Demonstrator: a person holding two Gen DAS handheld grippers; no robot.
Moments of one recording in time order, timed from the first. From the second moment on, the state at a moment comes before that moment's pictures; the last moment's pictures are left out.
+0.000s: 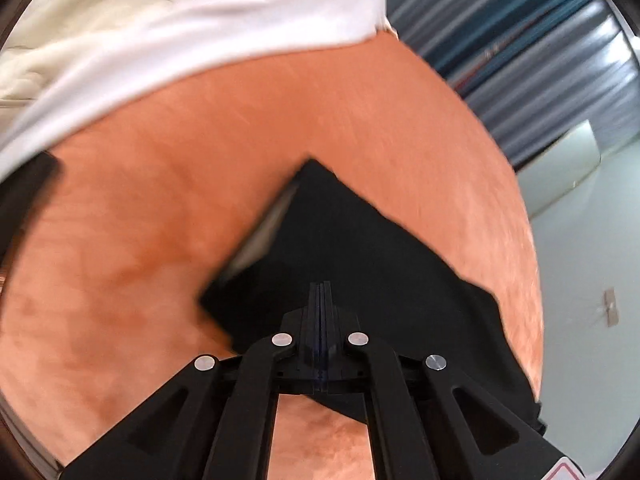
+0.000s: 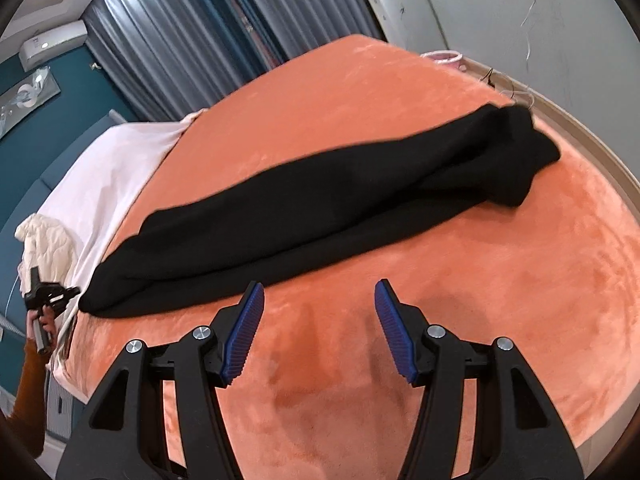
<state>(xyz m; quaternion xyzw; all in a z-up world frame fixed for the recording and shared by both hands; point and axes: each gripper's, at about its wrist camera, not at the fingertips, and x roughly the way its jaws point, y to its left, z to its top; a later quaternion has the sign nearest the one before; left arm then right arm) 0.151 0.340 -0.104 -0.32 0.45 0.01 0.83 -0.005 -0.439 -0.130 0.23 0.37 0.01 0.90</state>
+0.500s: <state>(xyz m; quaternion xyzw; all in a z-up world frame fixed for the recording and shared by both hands) 0.153 0.289 -0.164 -0.32 0.53 0.00 0.79 0.060 -0.564 -0.116 0.24 0.37 -0.17 0.88</state>
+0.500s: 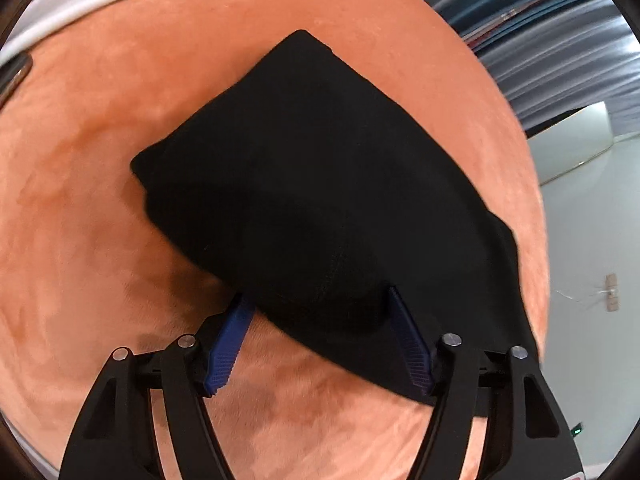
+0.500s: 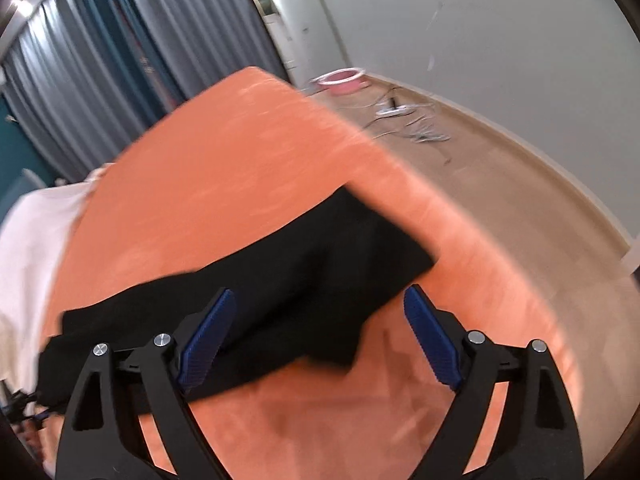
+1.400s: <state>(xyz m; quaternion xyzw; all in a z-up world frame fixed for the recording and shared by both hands) 0.157 0.288 -0.159 -0.31 0.55 0.01 0.77 0.063 -0.611 -0.131 0.27 0.37 -0.11 0.88</state>
